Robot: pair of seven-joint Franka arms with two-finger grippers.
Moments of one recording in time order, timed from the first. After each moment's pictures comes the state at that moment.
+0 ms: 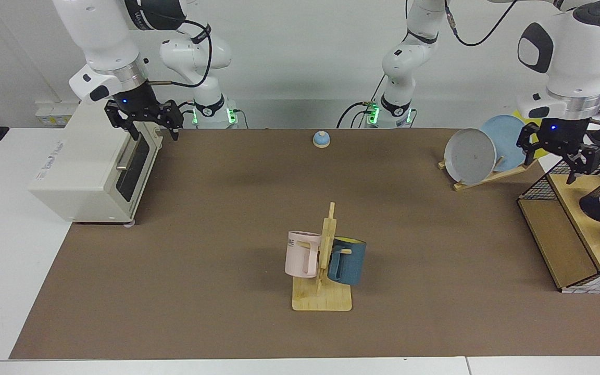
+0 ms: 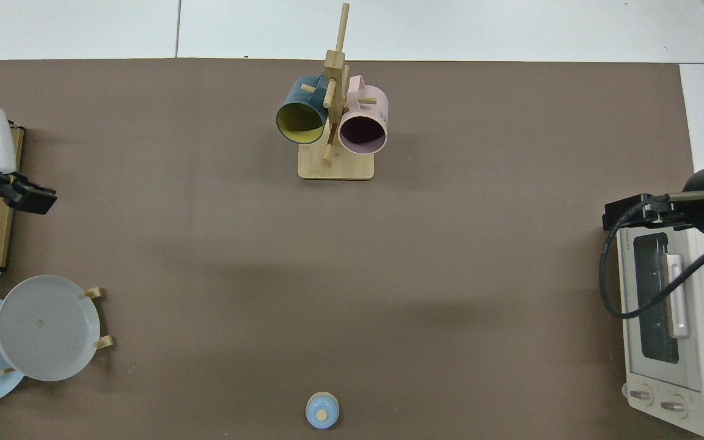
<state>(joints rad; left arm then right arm) 0.69 0.07 -0.73 -1.64 0.21 1.83 0.55 0.03 -0.04 0.01 -1.63 0.00 1.57 0.07</state>
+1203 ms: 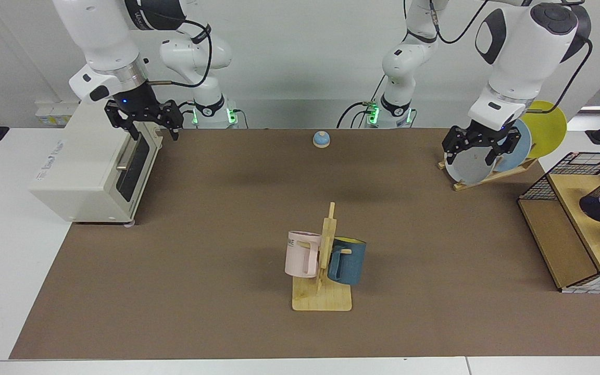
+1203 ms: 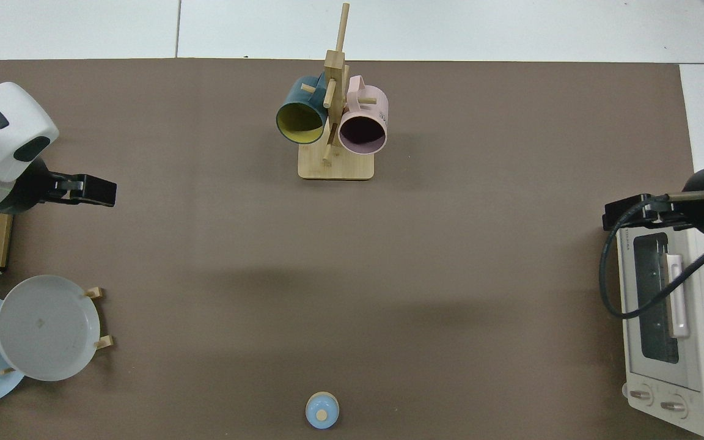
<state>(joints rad) 0.68 0.04 -0.79 -1.64 0.06 1.72 -0.01 0.03 -0.04 0.01 -1.63 0.00 1.57 0.07</state>
